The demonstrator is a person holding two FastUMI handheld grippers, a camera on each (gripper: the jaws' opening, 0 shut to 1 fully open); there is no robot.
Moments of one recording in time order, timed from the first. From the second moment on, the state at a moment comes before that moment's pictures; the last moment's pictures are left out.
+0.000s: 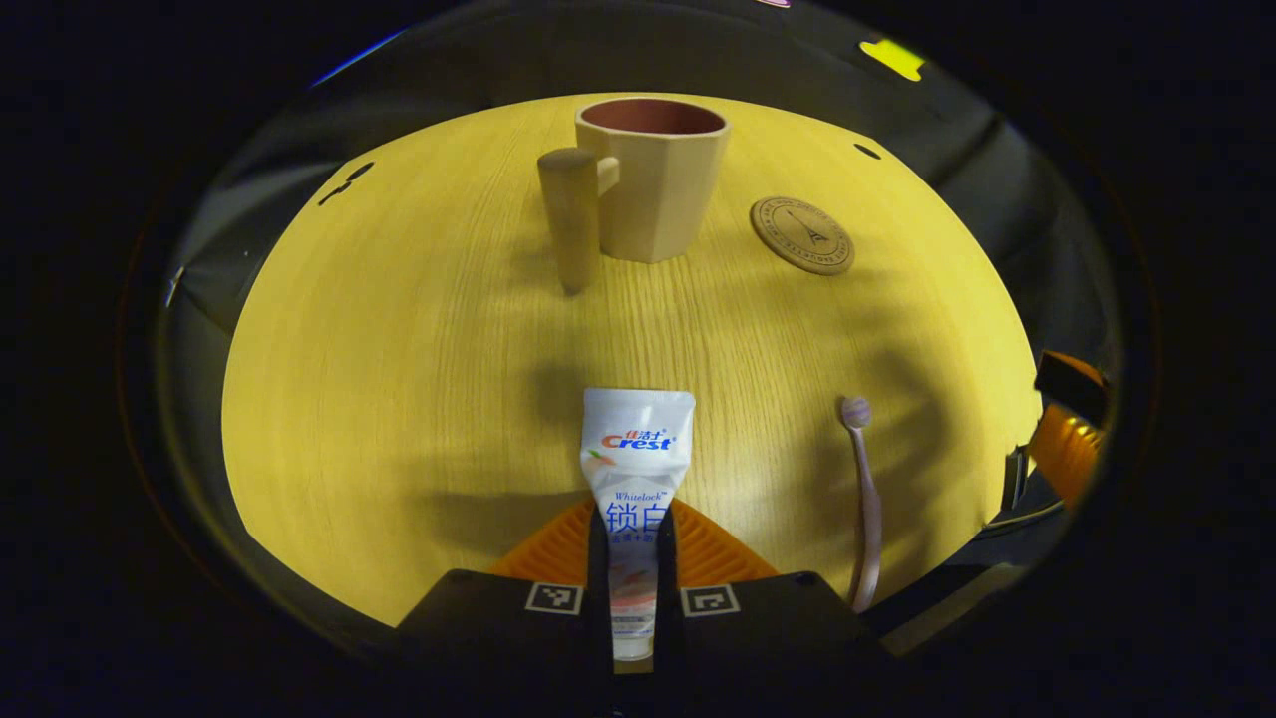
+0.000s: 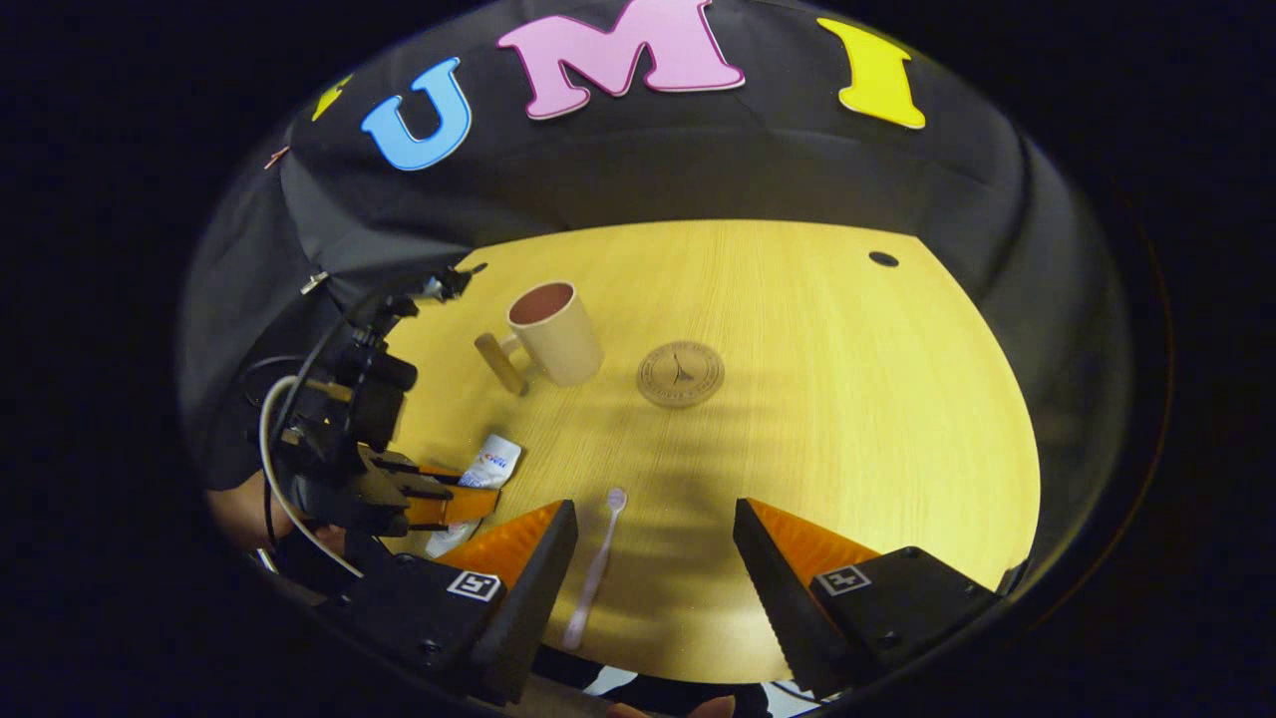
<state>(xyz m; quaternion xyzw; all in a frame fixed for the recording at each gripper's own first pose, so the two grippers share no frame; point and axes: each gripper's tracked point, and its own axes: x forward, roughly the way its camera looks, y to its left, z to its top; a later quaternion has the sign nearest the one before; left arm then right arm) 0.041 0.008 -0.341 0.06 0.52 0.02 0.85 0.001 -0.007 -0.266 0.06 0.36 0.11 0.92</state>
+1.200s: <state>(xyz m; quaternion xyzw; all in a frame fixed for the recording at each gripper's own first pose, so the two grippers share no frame) 0.028 0.030 -0.210 0.02 0.33 -0.17 0.93 -0.022 0.051 -0.363 0.03 0.51 -0.02 0.86</state>
